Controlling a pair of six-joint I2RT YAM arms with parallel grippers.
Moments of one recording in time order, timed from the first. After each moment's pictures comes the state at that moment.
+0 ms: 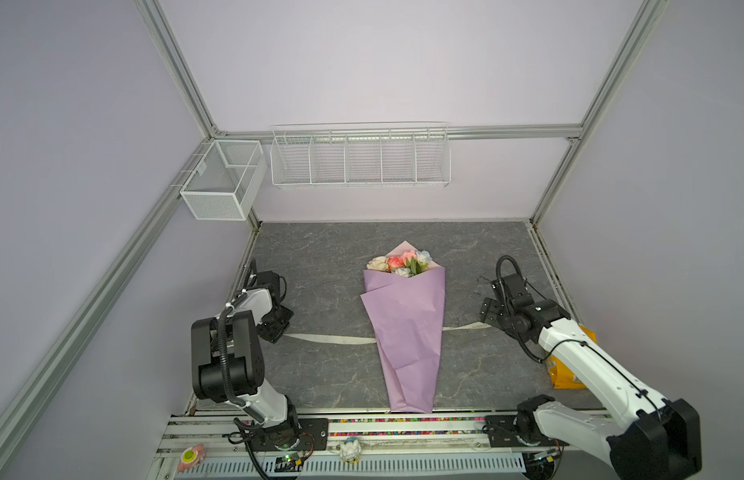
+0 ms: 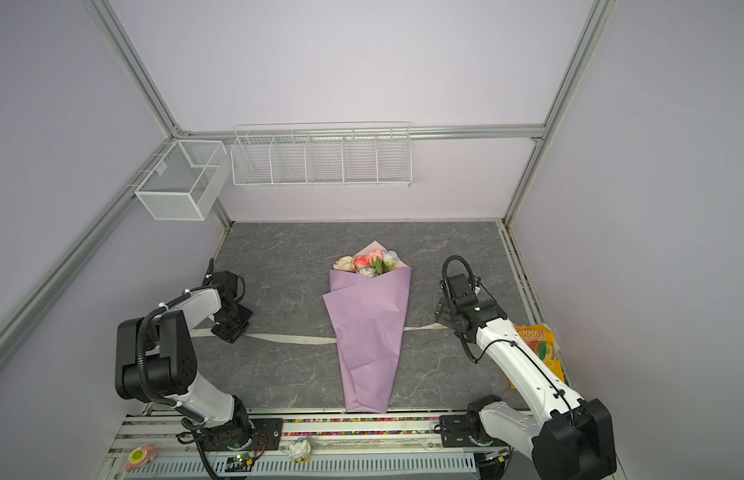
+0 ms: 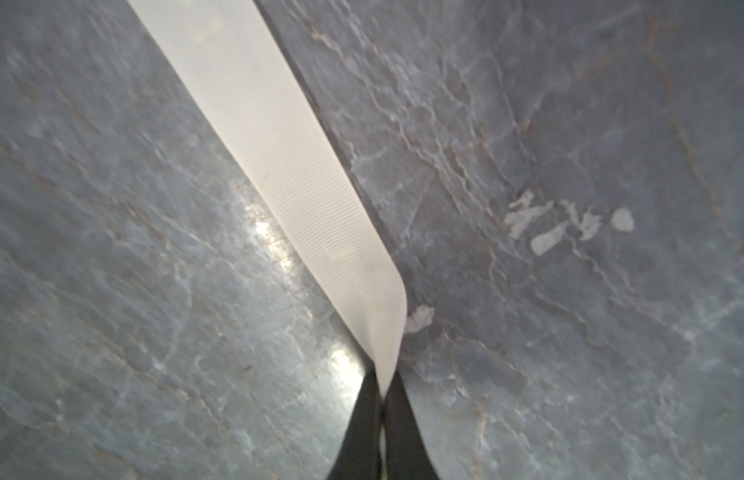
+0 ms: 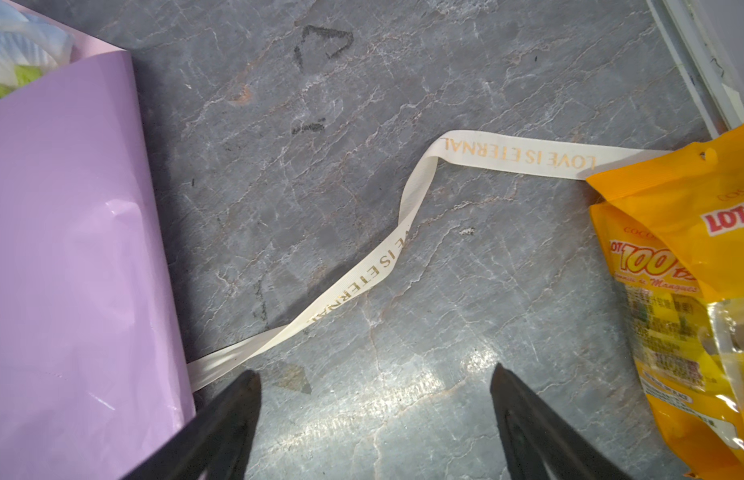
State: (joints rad) left arm 0.14 1.62 0.90 -0.72 -0.10 -0.89; right arm 0.36 1.12 0.84 -0.85 0.30 0.70
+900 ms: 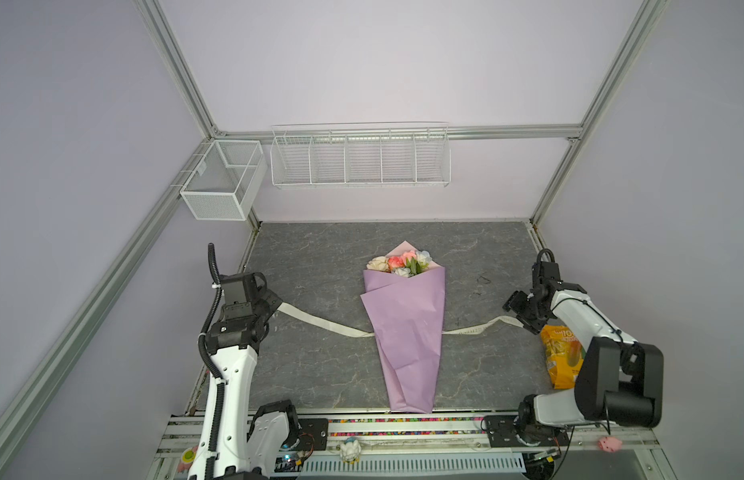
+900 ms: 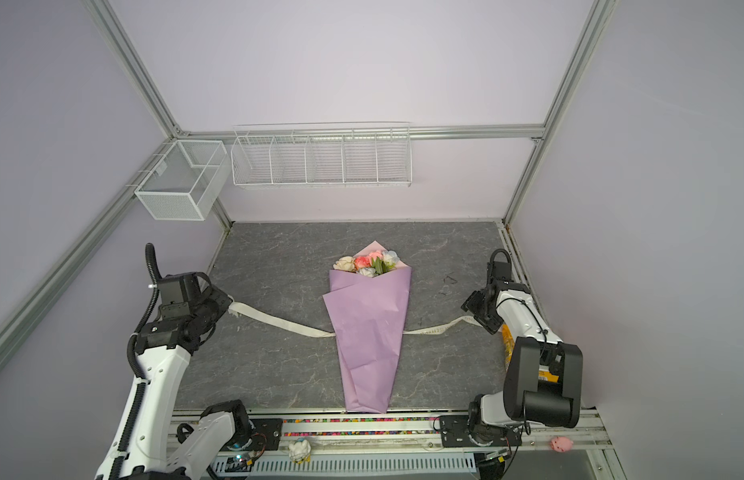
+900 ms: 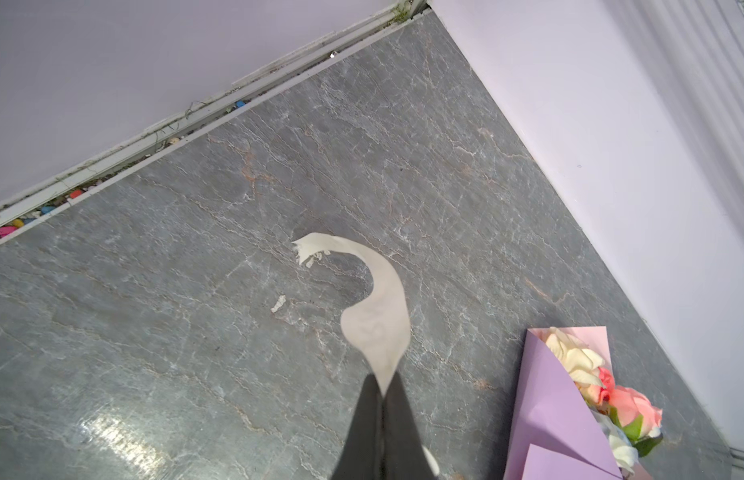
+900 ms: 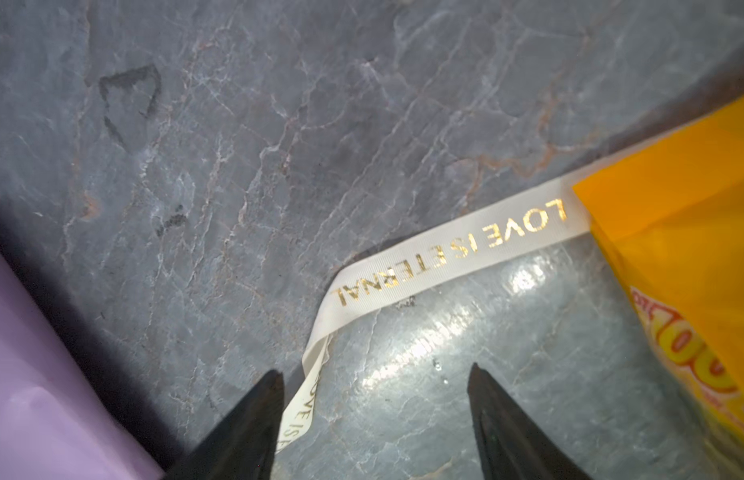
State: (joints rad) left arm 0.14 0.92 0.89 -0.72 -0.02 -0.70; right arm -0.14 1.48 0.94 -0.77 -0.07 0.60
